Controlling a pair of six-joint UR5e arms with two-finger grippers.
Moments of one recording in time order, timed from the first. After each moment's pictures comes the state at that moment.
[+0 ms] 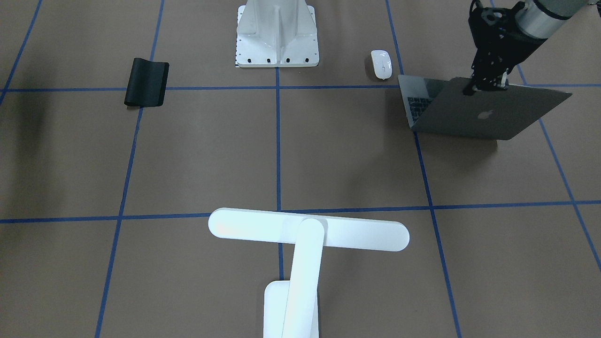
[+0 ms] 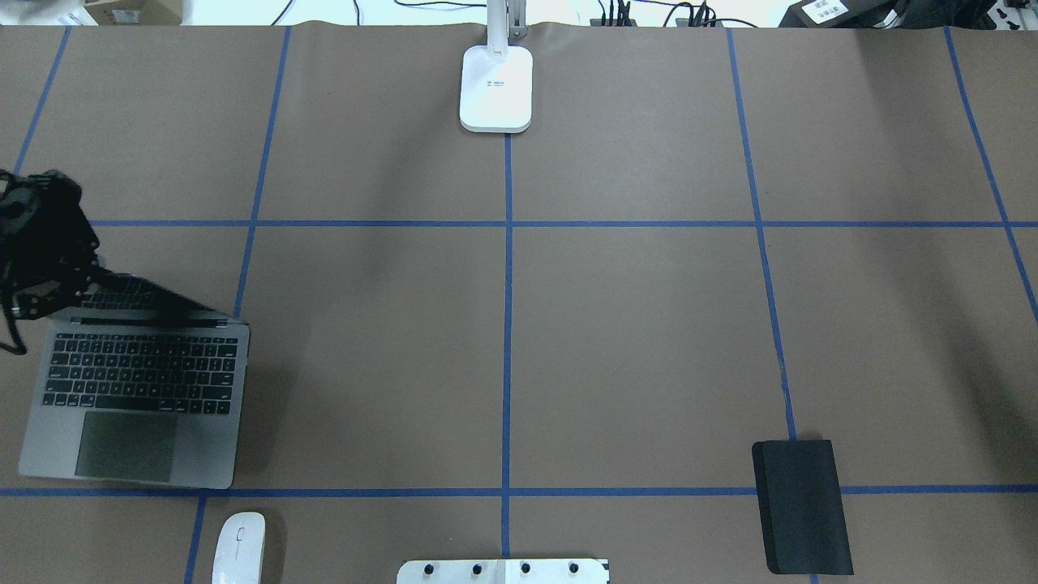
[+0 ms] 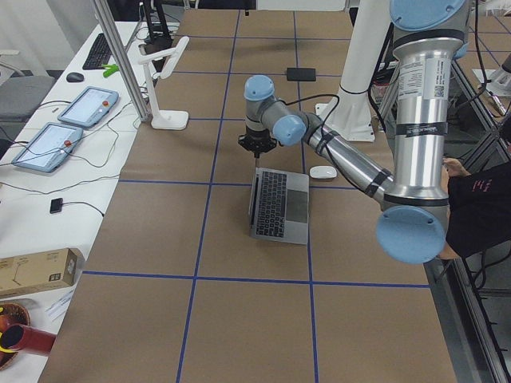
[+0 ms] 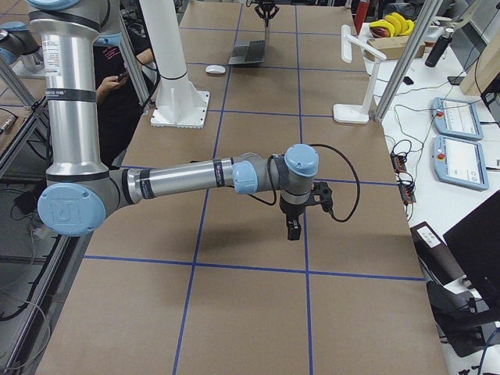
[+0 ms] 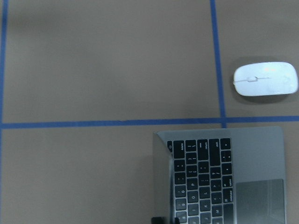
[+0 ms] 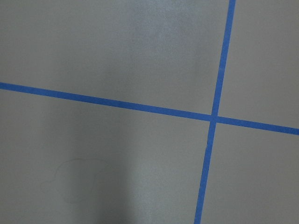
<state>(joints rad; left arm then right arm) -0.98 -1.66 -2.17 -1.60 -2.26 0.77 1.42 -1.56 1.73 -1.59 2.29 0.08</state>
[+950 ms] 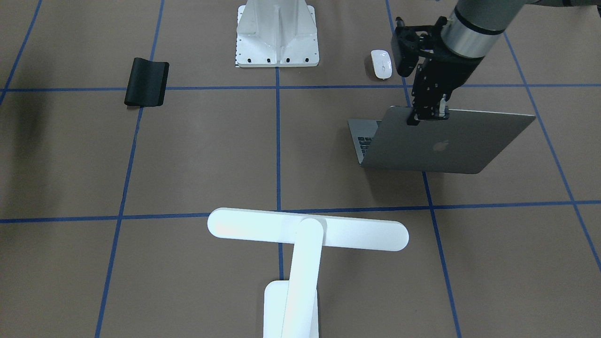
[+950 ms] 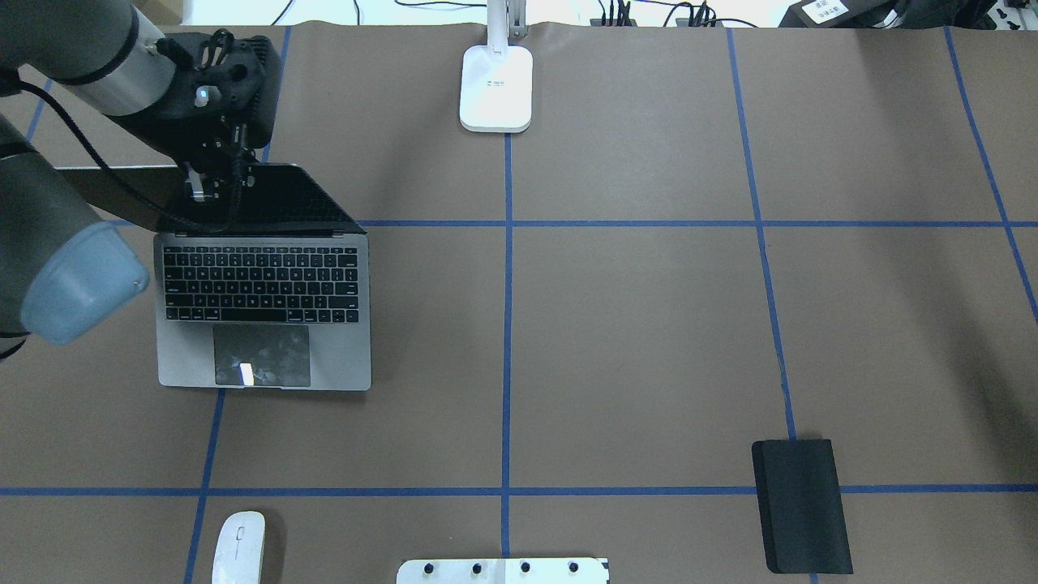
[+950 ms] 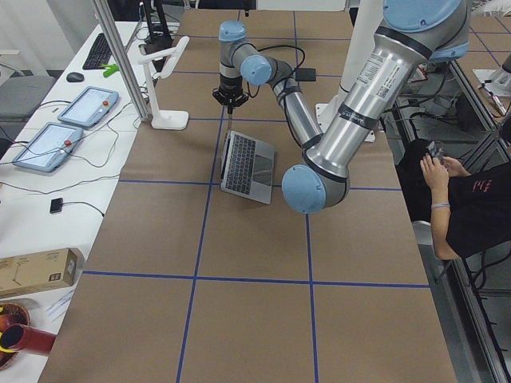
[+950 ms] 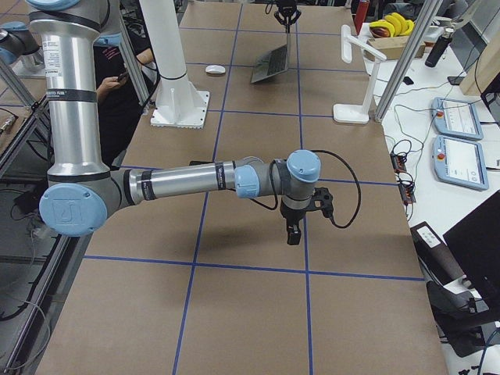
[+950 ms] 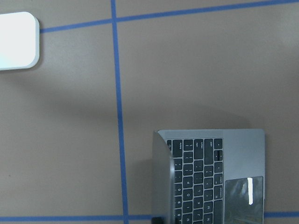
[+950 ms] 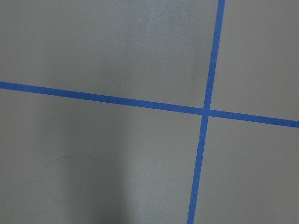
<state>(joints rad) -0.91 -2.14 -2.00 -1.32 -2.14 0.64 1.42 -1.54 1.70 -1.58 2.29 0.08</state>
